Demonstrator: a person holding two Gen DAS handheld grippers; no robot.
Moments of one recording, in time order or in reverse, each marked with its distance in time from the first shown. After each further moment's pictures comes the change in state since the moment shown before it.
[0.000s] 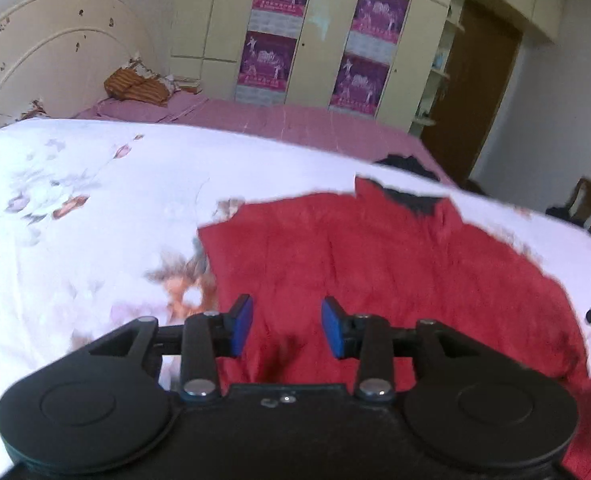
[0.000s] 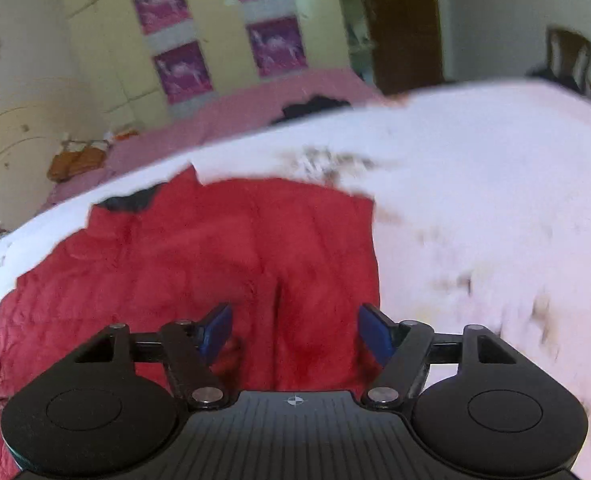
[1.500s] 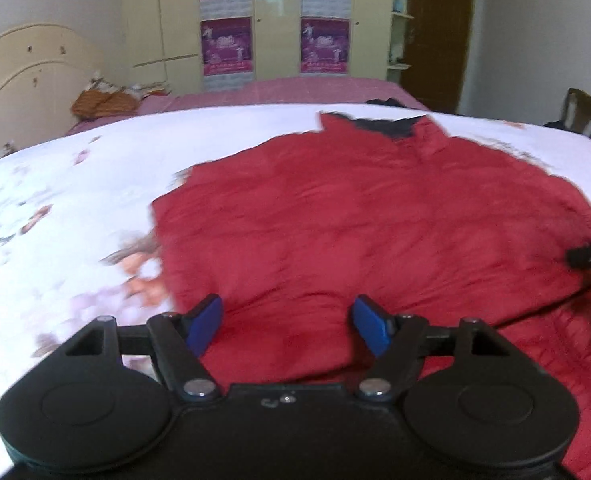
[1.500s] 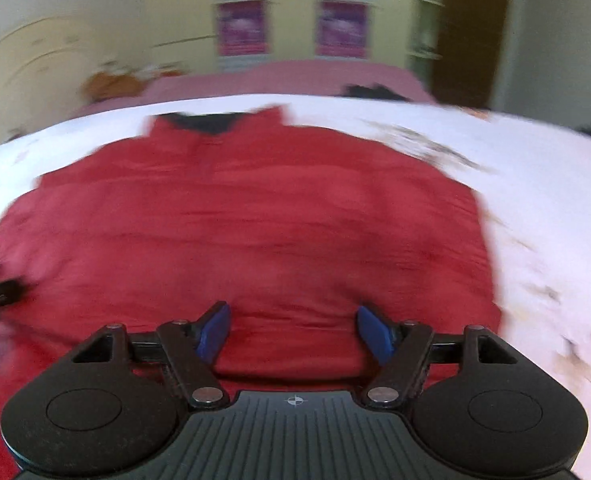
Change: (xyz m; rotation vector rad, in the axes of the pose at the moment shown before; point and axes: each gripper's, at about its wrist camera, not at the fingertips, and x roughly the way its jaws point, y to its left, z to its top) left arm 0.028 -0.040 -0.047 0.242 0.071 0.050; right arm 0.054 0.062 -0.046 -0.159 0.078 -0.026
